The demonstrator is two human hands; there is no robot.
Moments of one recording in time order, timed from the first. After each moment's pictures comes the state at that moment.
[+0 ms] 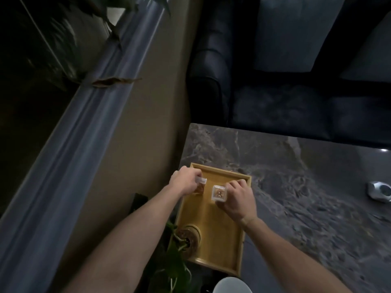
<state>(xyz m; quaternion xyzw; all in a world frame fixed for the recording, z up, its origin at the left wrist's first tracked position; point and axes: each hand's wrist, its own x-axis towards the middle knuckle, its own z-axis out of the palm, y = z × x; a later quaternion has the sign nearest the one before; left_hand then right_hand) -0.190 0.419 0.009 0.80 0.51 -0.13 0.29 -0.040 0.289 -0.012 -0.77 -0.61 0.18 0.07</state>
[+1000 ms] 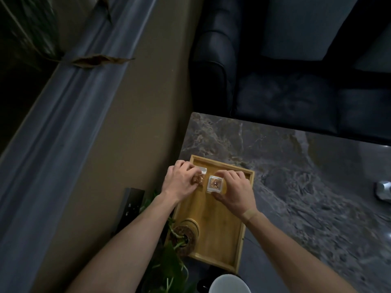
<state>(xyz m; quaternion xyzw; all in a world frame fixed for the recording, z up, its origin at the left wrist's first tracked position) -0.219 0.403 -0.023 0.87 0.46 -0.05 0.18 -0.042 0.303 -0.022 -0.75 -0.61 0.21 0.17</state>
